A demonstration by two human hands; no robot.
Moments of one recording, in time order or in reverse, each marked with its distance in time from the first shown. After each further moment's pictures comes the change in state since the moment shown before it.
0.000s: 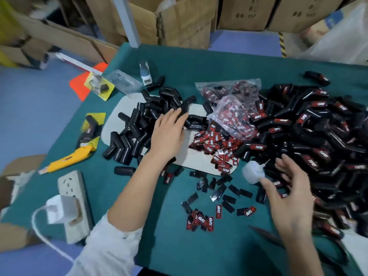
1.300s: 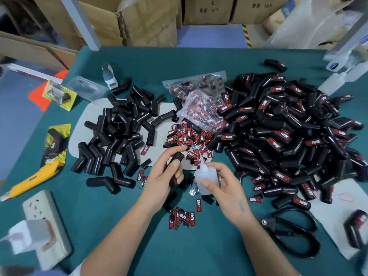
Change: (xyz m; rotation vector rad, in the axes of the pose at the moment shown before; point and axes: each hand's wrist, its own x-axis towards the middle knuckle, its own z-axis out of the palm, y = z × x) left_hand -0.100 0.061 0.015 -1.529 -0.249 -0.252; right_hand -0.025 -0.012 0.048 0.555 -0.423 0.153
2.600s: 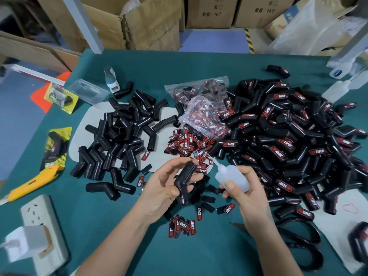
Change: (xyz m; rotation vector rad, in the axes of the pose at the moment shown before) left_hand -0.009 0.033 0.008 -0.409 -0.198 -0.150; right_hand 0.000 -0.001 -0.036 0.143 0.133 0.019
